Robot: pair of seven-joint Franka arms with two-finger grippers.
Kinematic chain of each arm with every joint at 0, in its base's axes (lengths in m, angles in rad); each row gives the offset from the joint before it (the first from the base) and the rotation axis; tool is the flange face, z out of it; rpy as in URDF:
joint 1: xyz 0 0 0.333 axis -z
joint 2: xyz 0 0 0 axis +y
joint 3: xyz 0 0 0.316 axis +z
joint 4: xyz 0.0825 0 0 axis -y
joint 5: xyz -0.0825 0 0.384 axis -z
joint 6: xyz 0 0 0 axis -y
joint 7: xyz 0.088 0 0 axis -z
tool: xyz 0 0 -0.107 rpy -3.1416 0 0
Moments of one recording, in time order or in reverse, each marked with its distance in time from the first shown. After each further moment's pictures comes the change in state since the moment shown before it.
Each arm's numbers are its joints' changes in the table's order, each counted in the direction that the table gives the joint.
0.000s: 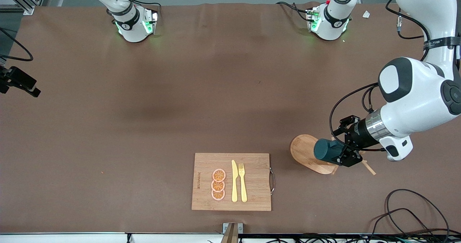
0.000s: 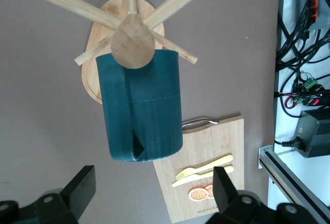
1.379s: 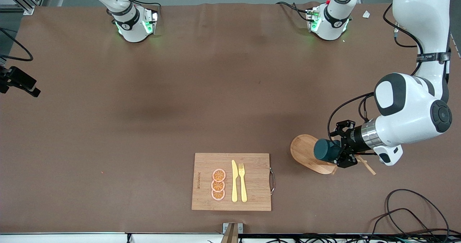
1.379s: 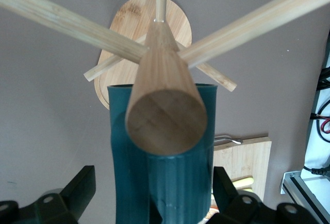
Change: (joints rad) left arm -0.021 0.072 0.000 -0.019 0.024 -0.004 -0.005; right arm 0.000 0.000 -0.001 0.000 0.000 0.000 0.000
